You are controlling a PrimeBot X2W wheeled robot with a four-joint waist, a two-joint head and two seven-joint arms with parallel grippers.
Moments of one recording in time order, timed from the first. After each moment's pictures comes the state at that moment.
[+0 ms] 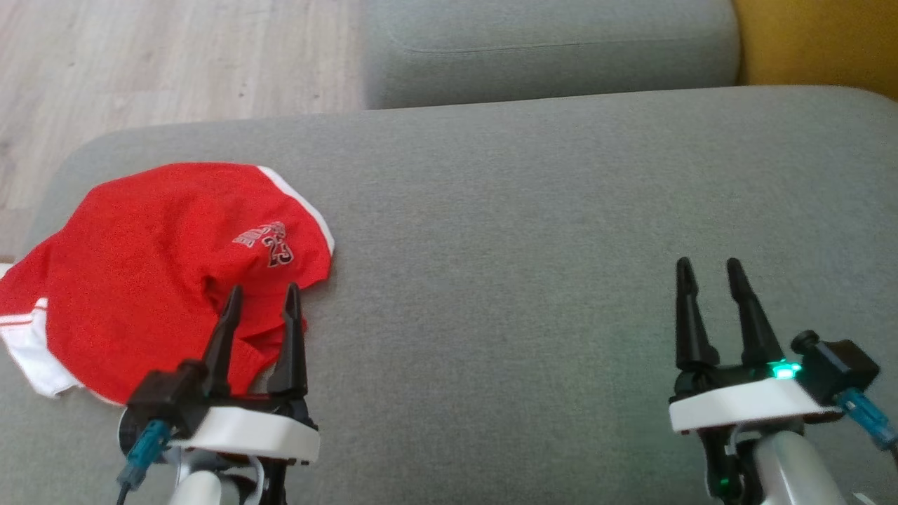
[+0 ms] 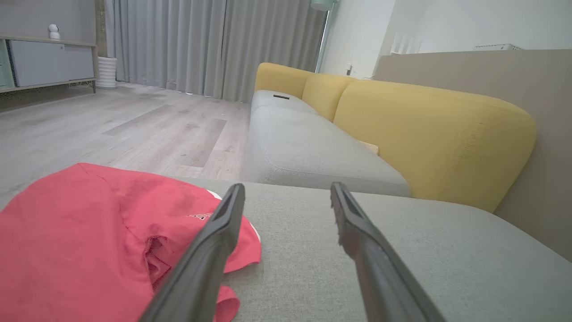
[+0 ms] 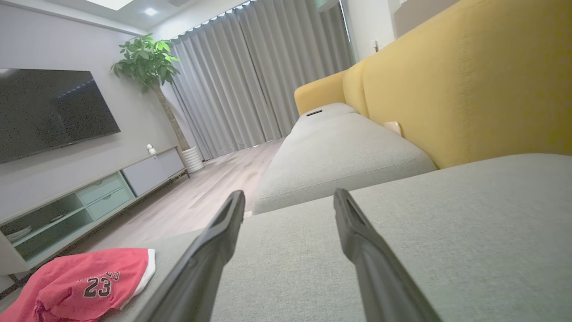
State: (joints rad) left arm 0.04 0.05 -0.18 0.04 -0.26 0.01 -0.25; right arm -0.05 -0.04 0.08 0.20 0.35 0.13 -0.25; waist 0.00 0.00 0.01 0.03
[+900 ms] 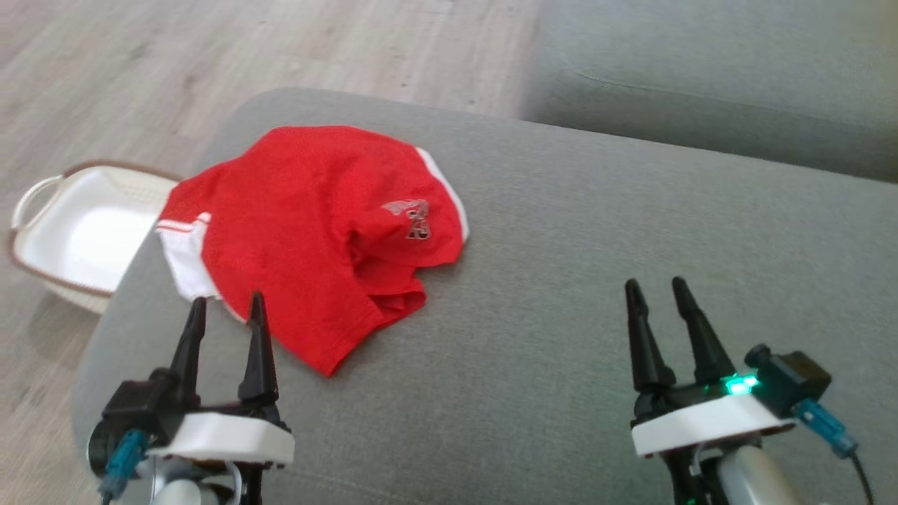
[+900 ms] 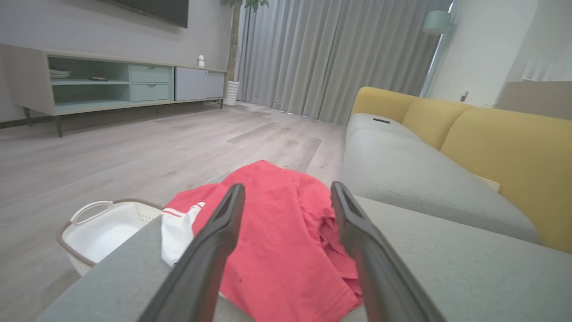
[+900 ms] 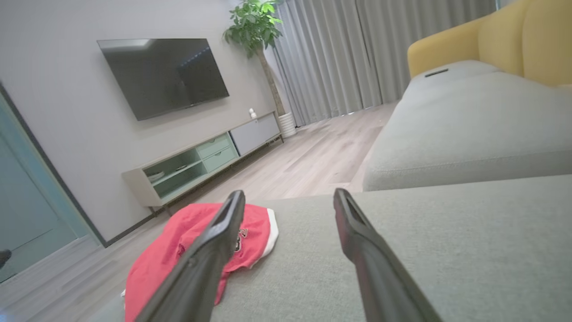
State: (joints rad) left arm 0.05 0.05 -0.11 0.06 -0.23 0.04 -0.25; right arm -0.04 -0.04 0.21 0.21 0.41 0.13 -0.25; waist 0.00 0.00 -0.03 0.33
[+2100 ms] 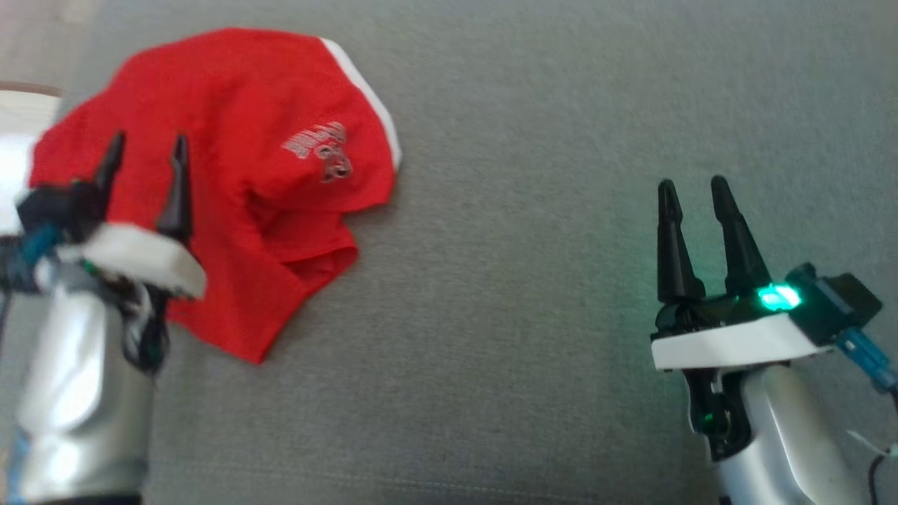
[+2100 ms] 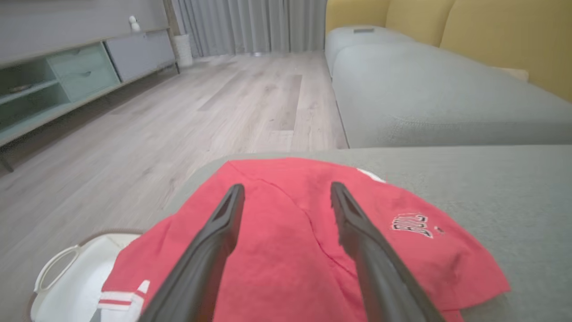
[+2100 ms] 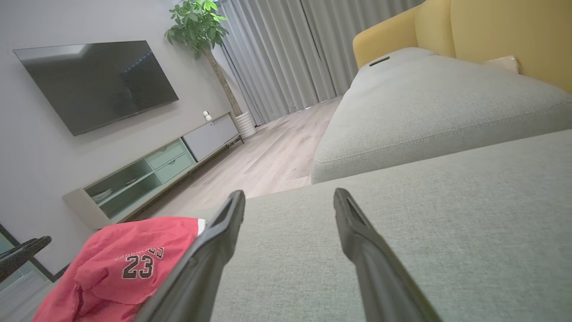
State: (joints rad) left arm -0.47 0.20 -0.04 0.49 -0.15 -0.12 -0.20; right arm -0.19 -0.05 0.16 0.14 0.37 0.13 -0.25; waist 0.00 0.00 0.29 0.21
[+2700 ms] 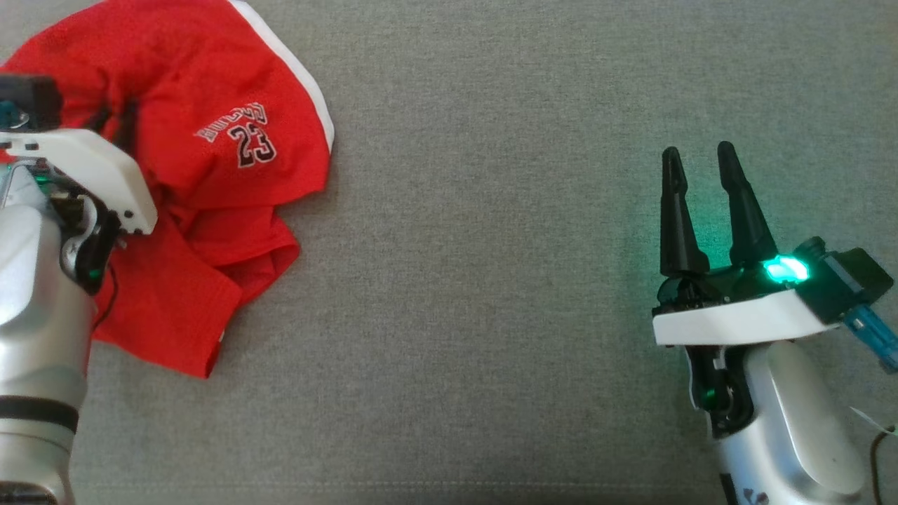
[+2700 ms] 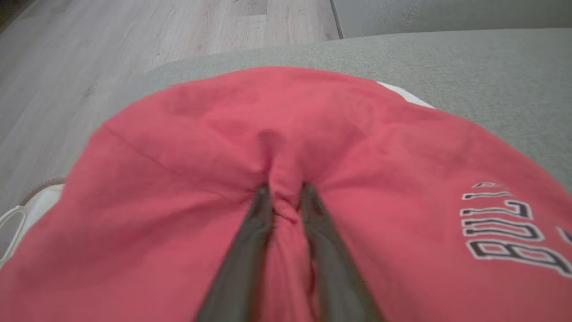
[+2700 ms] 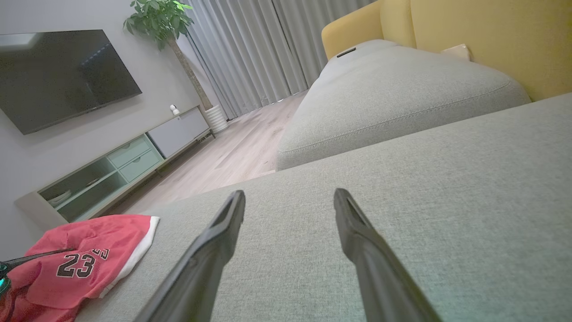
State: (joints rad) left arm -0.78 0.35 -0.25 0.83 -0.34 -0.13 0.04; right arm -0.24 -0.05 0.15 0.13 0.36 0.13 -0.26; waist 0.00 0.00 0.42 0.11
